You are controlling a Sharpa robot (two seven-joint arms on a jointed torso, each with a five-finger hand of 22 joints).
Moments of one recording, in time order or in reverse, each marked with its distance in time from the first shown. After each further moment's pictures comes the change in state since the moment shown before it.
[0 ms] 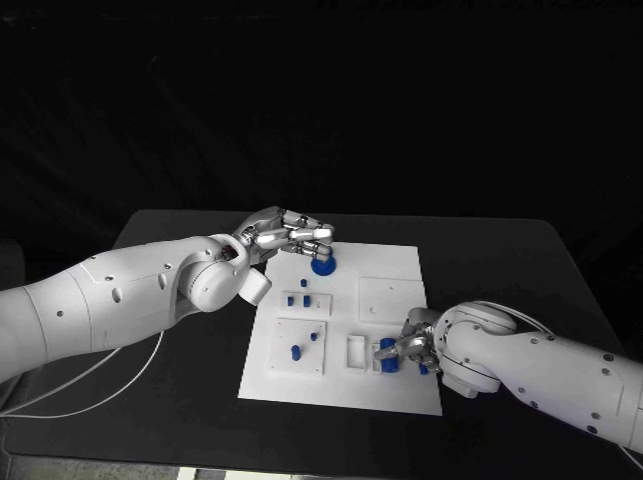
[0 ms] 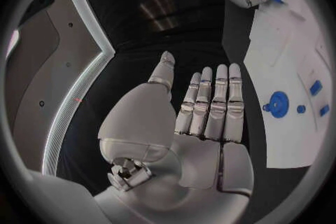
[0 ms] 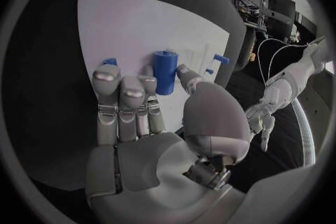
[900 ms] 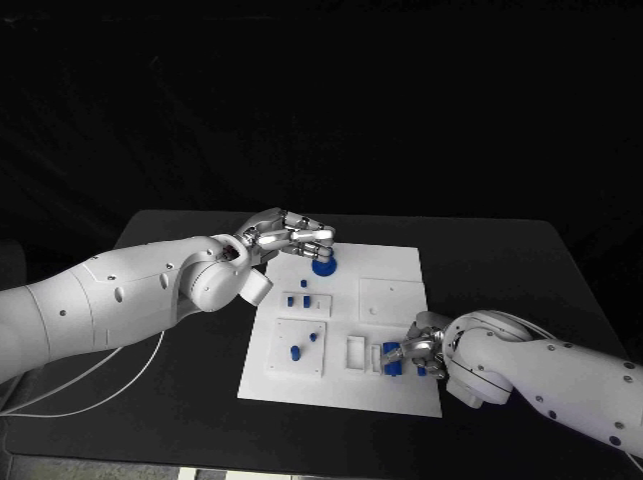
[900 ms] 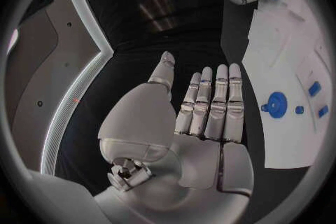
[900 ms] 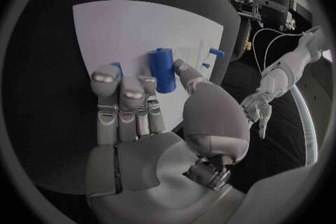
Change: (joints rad) left arm 0.000 0.002 0.000 -0.008 -0.001 0.007 -0.013; left_hand 0.000 0.000 0.000 0.000 0.000 0.000 0.000 0.000 0.000 0.000 0.000 0.000 0.000 0.000 0.000 0.000 0.000 0.000 0.000 0.000 -0.004 0.000; right arm 0.003 -0.063 -0.012 0.066 0.097 -0.107 0.020; right_hand -0.012 0.057 0.036 -0.222 0.176 0.062 -0.018 -0.008 -0.550 0.002 -0.010 0.000 -0.003 0.006 -0.003 0.000 0.007 -0.007 0.000 0.000 0.026 0.000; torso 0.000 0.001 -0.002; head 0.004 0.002
